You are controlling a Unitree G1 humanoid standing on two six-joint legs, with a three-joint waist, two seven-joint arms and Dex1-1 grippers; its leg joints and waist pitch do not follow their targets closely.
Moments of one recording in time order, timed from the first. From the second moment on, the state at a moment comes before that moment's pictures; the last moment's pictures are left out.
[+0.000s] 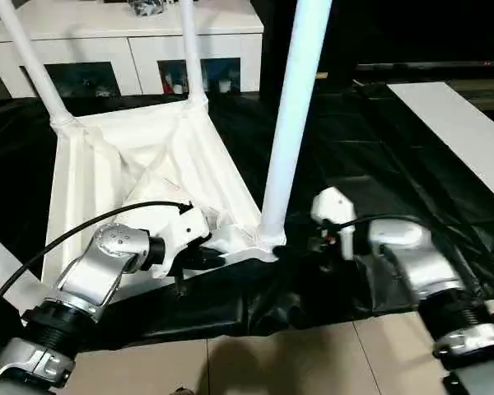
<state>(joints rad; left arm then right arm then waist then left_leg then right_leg) -0.44 0.52 -0.31 0.28 -0.05 0.30 -1.10 -0.57 -0.32 0.22 0.63 0.05 -0.05 1.08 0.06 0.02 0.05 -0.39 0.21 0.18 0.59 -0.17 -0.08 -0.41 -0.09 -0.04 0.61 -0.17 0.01</state>
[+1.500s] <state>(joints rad) -0.62 0.16 -0.28 0.50 0.06 0.45 -0.56 -0.70 0.01 0.01 0.88 0.01 0.01 0.18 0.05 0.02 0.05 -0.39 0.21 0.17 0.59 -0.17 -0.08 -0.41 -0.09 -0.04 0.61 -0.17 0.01</state>
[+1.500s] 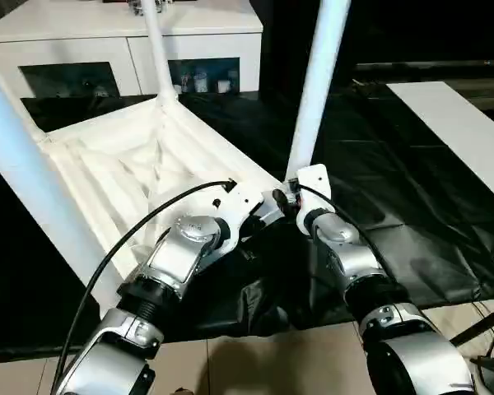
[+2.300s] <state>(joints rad) -0.43 0.52 -0.33 0.22 -0.05 0.36 -1.12 -0.57 -0.30 0.20 0.64 0.08 -0.02 1.08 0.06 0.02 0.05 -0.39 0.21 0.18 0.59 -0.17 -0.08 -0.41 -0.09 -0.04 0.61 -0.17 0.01</state>
